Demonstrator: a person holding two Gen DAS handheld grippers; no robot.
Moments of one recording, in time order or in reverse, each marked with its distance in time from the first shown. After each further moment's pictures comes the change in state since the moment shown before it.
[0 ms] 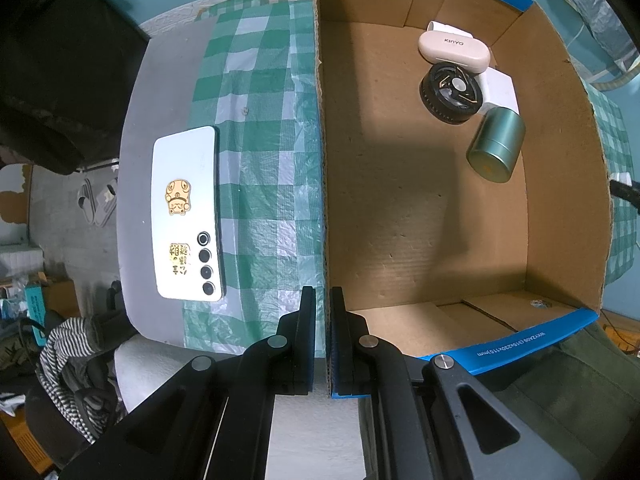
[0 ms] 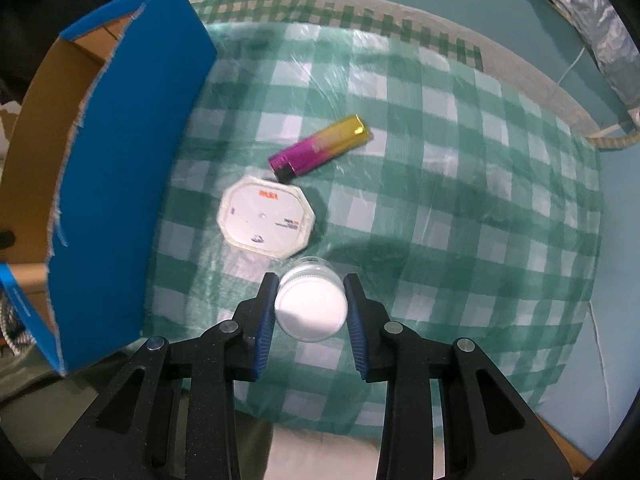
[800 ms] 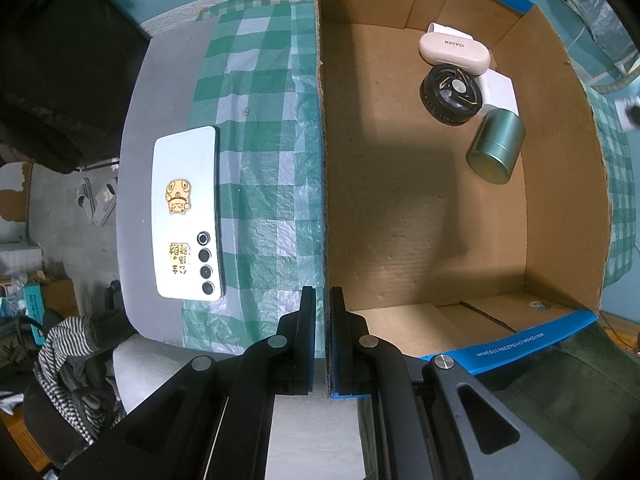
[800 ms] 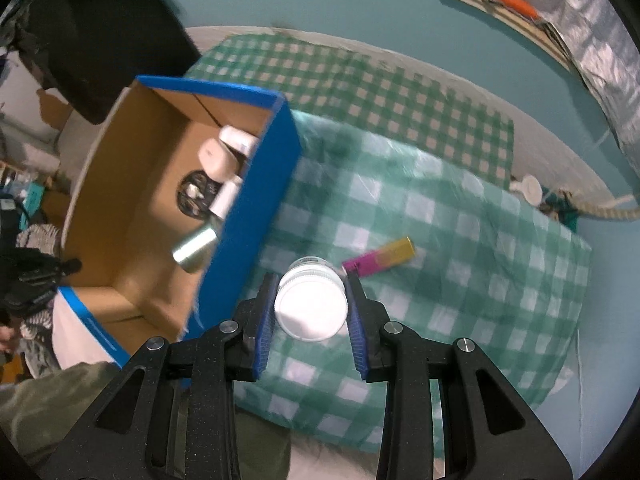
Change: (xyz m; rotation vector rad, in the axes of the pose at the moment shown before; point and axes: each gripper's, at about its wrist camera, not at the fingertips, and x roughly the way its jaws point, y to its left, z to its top) left arm 0.000 0.001 0.000 -0.004 -0.004 -0.004; right arm -0.078 0.056 0.066 -0.150 -0.097 0.075
